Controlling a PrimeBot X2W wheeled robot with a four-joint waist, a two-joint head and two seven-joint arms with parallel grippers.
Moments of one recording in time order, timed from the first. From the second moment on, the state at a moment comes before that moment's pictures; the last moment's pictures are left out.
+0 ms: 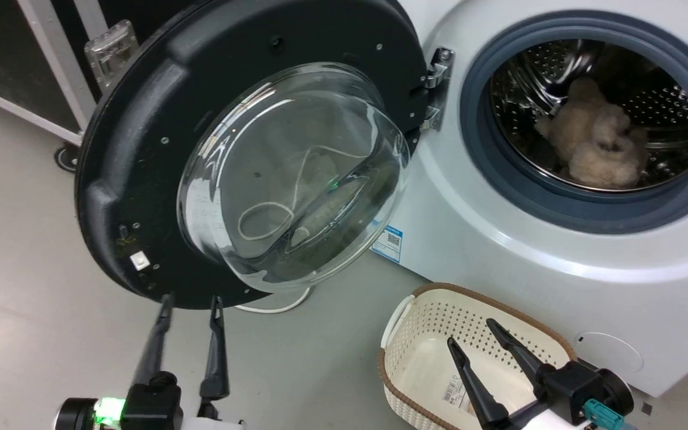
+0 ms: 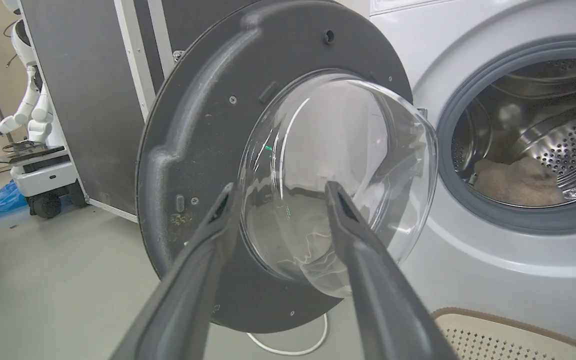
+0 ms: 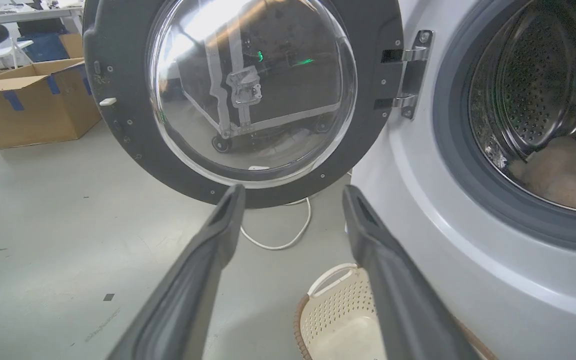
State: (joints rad) left arm 0.09 0.15 -0.17 -0.14 -0.03 0.21 -0.23; right arm -0.02 -0.11 0.27 0.18 0.13 0.13 -0.23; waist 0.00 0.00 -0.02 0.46
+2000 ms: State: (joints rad) left arm -0.32 0.24 0.54 0.07 -1.36 0.12 0.99; right arm -0.03 -0.12 0.25 0.18 0.21 0.13 -0.26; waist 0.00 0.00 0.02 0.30
